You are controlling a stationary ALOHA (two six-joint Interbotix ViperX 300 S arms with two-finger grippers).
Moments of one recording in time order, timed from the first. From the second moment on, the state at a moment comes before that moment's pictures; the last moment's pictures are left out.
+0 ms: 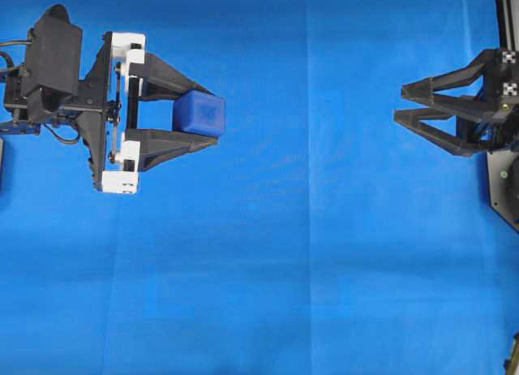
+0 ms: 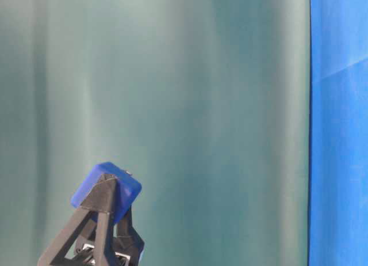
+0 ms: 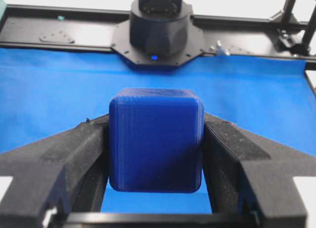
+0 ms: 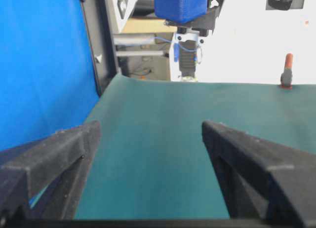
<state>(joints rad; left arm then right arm) 0.01 -0.40 0.78 0.01 -0.29 -0.05 -0.05 -0.89 1.03 -1.01 -0.05 -0.34</state>
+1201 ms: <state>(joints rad) 0.01 -0.40 0.78 0.01 -0.29 -0.05 -0.05 -0.90 1.03 -1.03 -0.05 -0.34</state>
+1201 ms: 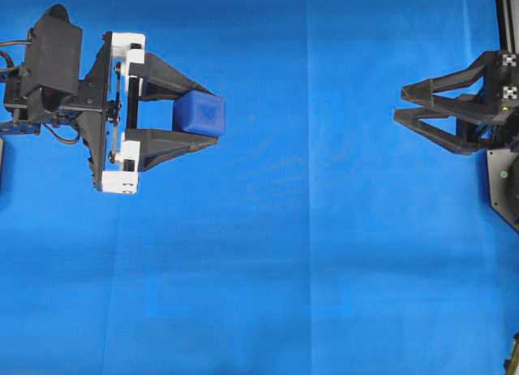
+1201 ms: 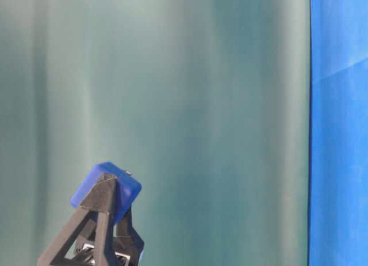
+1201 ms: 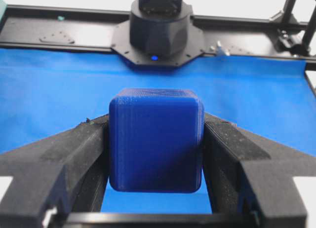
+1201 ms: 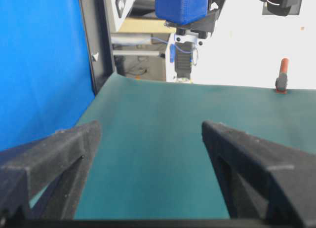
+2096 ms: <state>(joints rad) 0.01 -0.40 0.78 0.01 -0.29 -0.06 -0.05 -0.74 0.94 -1.06 -0.07 -0.35</state>
